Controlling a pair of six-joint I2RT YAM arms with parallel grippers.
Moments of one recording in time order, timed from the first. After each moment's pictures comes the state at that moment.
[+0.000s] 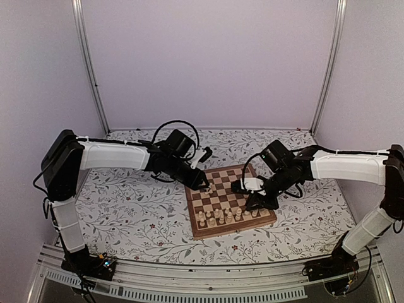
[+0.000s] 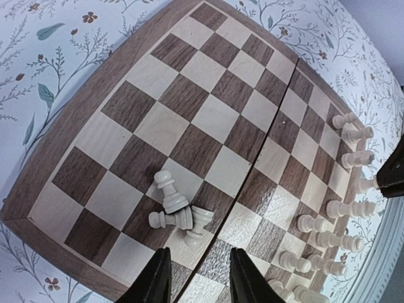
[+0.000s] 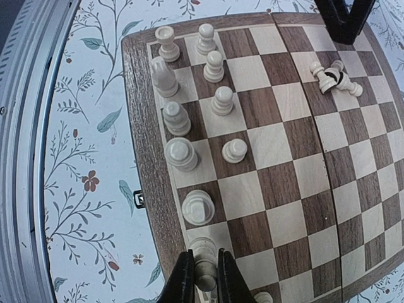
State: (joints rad) left arm -0.79 1.90 1.31 -0.31 0.26 -0.16; right arm 0.74 1.53 0.99 -0.59 -0.41 -0.77
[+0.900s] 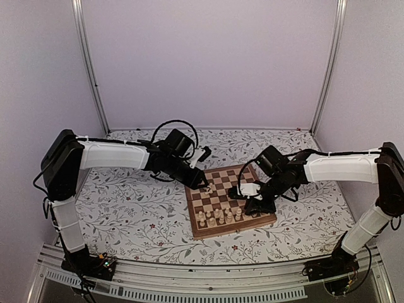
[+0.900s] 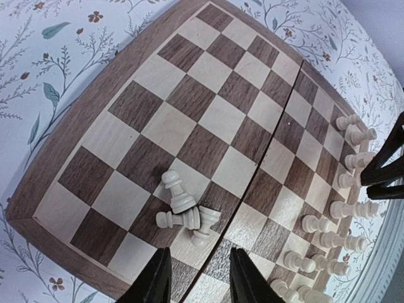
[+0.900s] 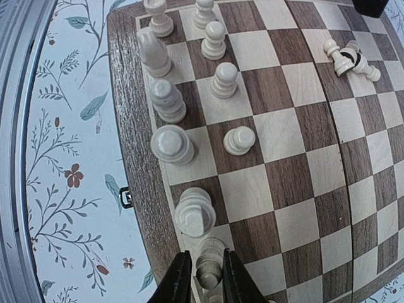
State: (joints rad) left arm -0.78 1.90 1.31 -0.30 0.25 -0.15; right arm 0.77 1.59 0.97 -0.56 -0.35 -0.76
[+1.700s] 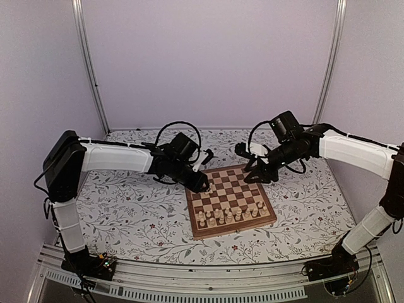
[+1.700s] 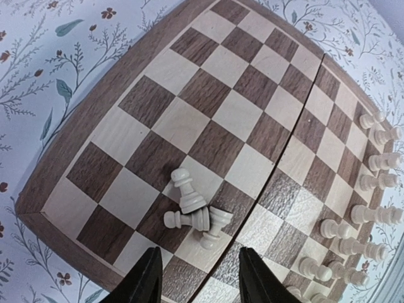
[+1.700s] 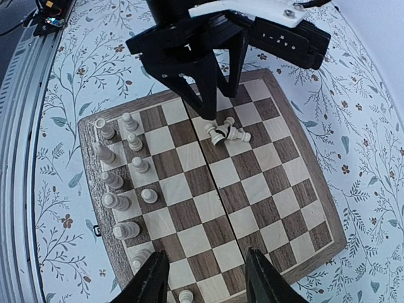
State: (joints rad) left arm -0.83 1.91 1.31 -0.32 0.13 -0.15; right arm 0.63 1.52 1.21 -0.64 -0.48 -0.72
